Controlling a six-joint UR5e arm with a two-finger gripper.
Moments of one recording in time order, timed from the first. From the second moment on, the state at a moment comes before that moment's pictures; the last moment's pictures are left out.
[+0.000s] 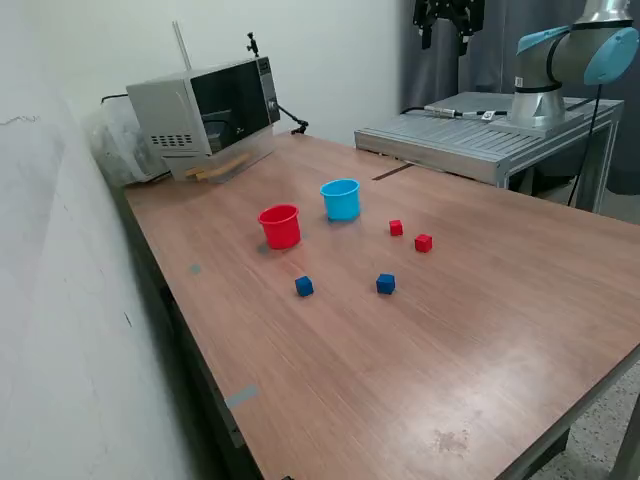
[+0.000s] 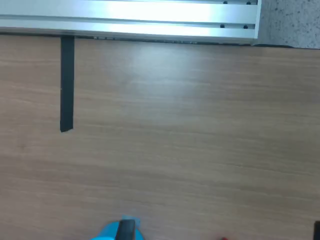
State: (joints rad) arm -0.08 -1.74 1.90 -1.74 -1.75 3.00
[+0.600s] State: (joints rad) arm -0.08 -1.74 1.90 -1.75 -1.75 3.00
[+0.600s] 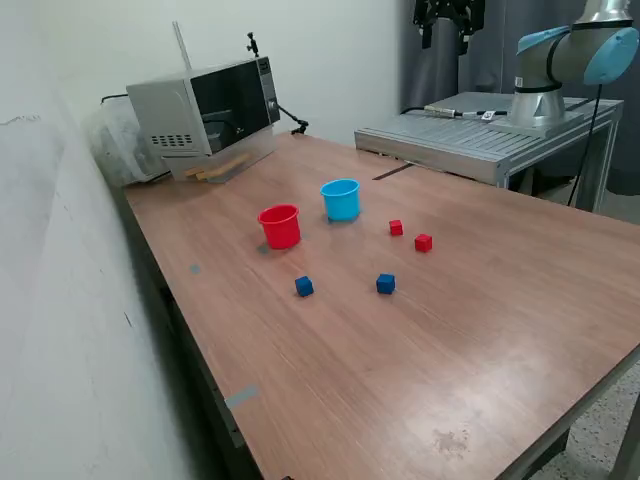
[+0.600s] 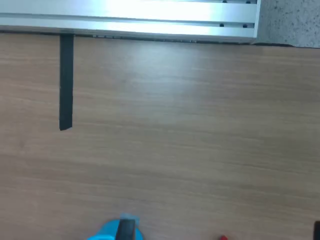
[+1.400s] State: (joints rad) arm -0.02 -1.63 1.87 -2.01 -1.51 2.99
